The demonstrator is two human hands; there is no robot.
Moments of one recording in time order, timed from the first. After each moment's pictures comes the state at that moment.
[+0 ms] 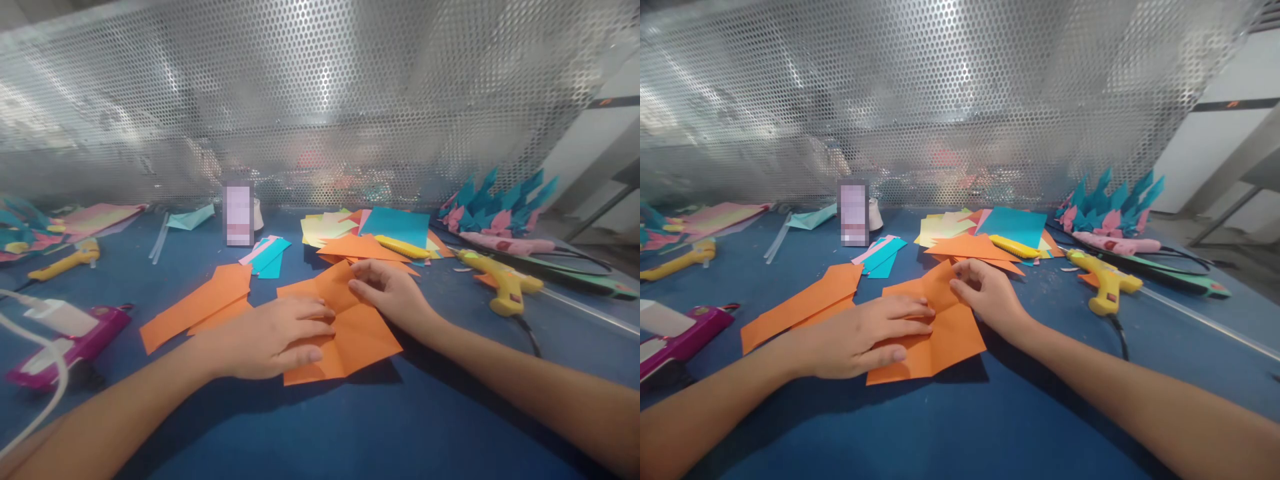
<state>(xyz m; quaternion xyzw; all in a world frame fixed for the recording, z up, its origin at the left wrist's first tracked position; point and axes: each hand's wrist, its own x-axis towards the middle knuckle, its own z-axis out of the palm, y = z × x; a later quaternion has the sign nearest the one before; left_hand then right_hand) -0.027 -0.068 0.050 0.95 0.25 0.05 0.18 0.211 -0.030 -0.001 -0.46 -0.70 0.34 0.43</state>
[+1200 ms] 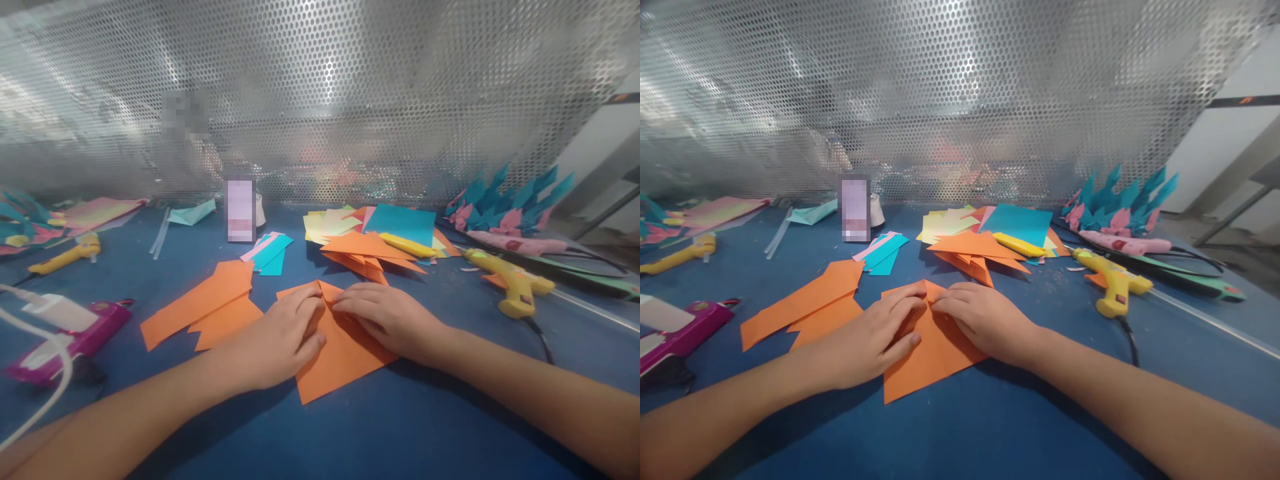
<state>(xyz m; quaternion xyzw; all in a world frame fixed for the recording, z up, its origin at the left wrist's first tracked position) -0.021 -0.073 0.018 0.90 0.39 0.15 0.14 0.208 -0.041 0.007 -0.25 -0.94 0.04 0.24</state>
